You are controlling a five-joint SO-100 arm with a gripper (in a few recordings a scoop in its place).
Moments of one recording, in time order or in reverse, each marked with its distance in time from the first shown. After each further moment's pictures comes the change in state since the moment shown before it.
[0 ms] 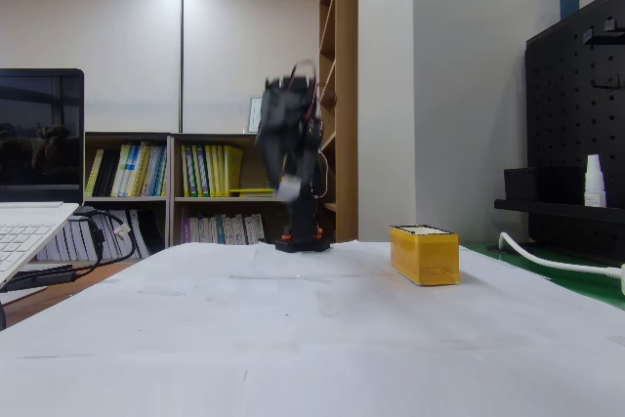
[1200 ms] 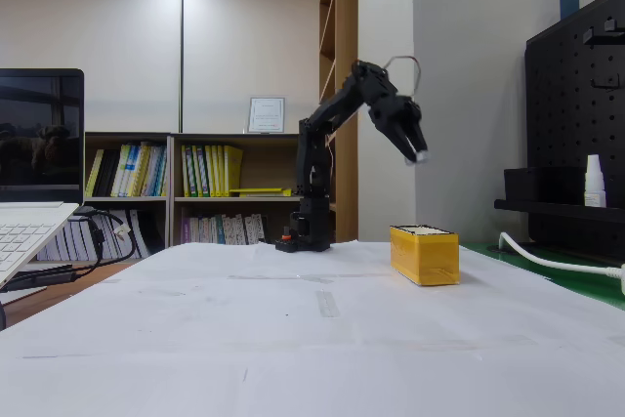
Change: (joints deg) arm -40.4 -14.6 -18.8 11.7 30.1
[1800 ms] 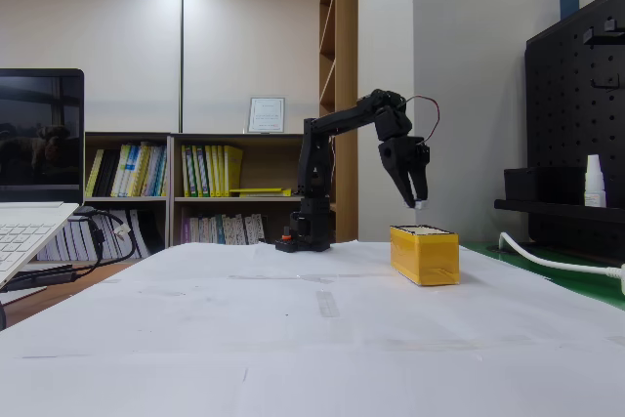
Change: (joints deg) arm -1.9 3.2 -14.5 -4.2 0.0
